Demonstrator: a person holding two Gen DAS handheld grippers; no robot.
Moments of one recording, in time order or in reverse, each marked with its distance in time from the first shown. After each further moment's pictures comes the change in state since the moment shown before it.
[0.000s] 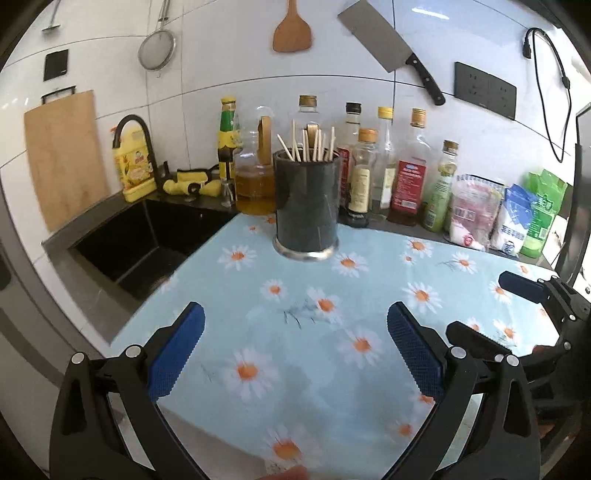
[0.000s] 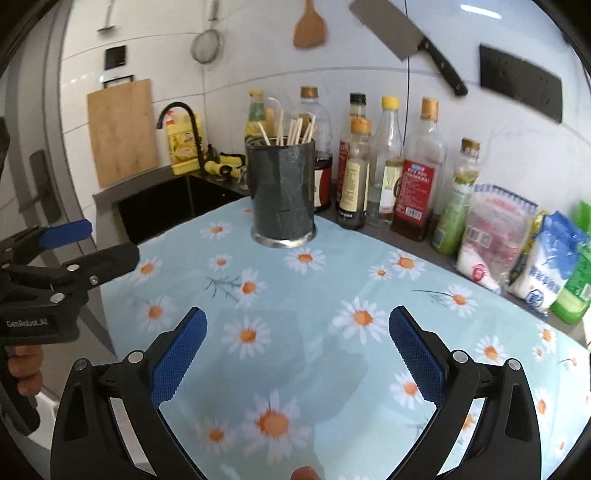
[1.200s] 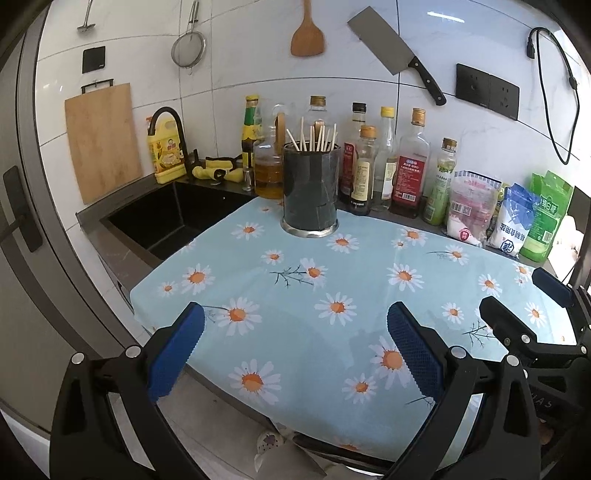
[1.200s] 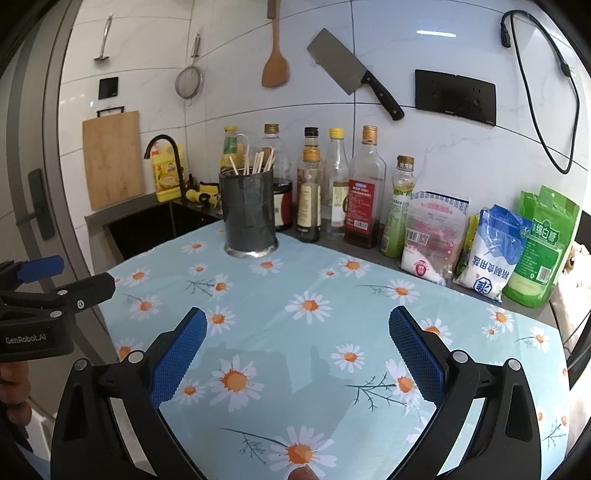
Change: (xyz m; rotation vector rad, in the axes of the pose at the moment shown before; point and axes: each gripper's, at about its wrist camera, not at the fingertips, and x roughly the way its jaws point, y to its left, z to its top) left arm -0.049 -0.042 -0.028 -0.062 0.015 0.109; right arm -0.070 -0.038 -0.033 0.052 -0.113 -0.080
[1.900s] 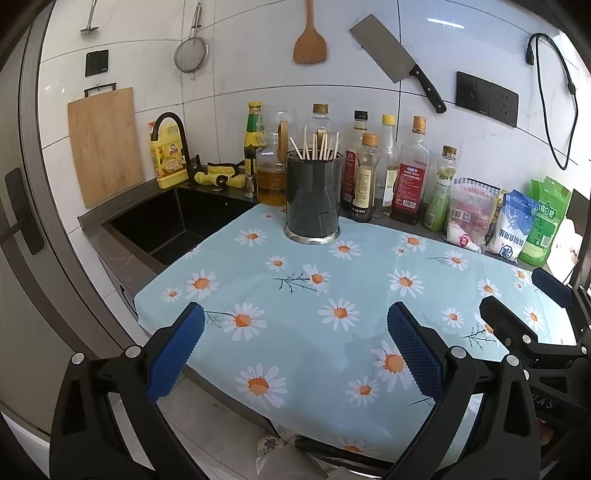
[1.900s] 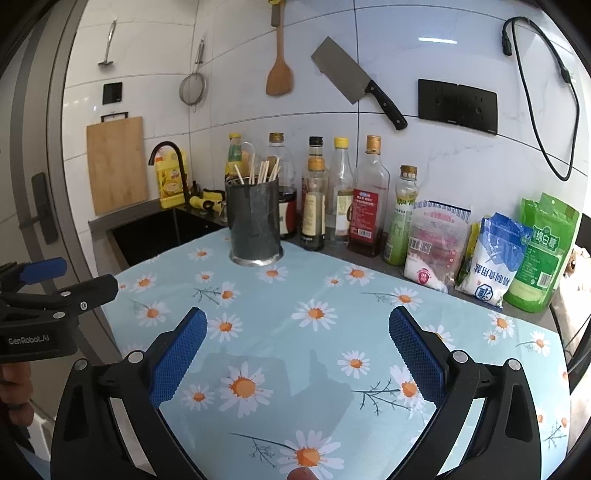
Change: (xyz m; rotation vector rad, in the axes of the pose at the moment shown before) left arm -0.007 0.005 0.004 0.001 -0.027 0.000; right arm -0.007 0.008 0.004 -0.002 -0.030 0.007
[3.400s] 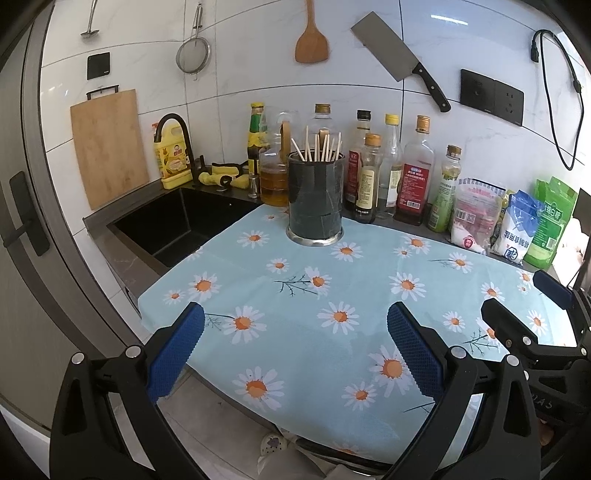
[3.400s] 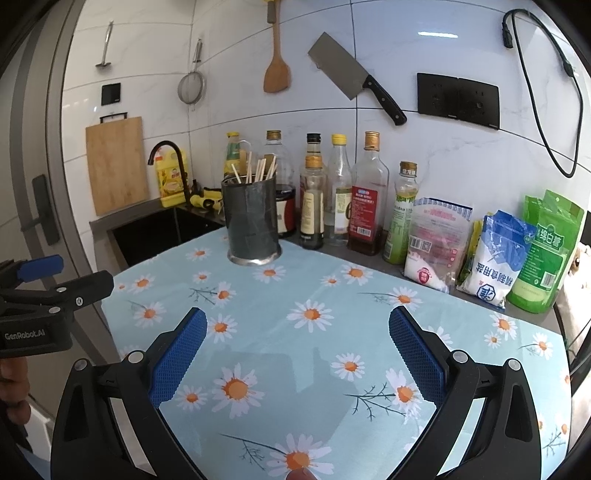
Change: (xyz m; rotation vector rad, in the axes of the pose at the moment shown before) left arm 0.002 -0.007 0.007 0.000 0.014 0.024; right arm 0.007 -0.012 0.004 0.008 0.017 0.019
